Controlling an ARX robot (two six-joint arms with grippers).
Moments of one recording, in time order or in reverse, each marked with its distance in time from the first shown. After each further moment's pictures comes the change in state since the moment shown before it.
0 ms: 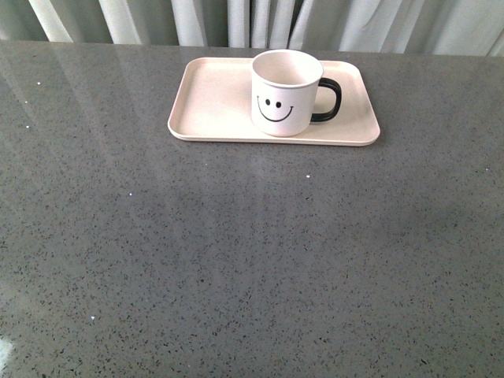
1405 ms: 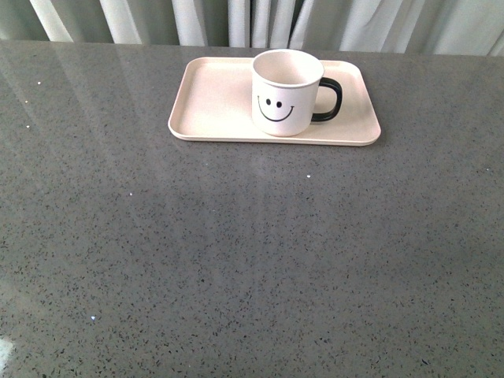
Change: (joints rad) left arm 0.000 0.000 0.000 0.000 0.000 0.000; right arm 0.000 -0.850 -0.014 -0.819 0.000 0.000
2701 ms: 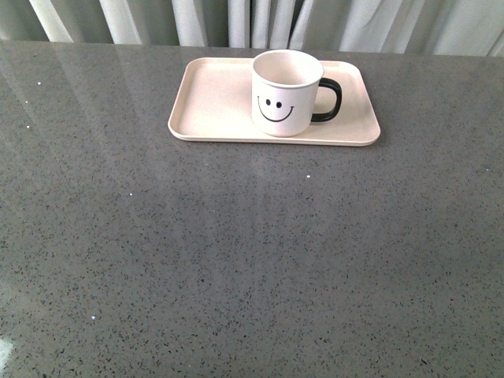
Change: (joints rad) left arm 0.000 0.000 0.000 0.000 0.000 0.000; right arm 0.000 -0.029 0.000 -0.011 0.000 0.000
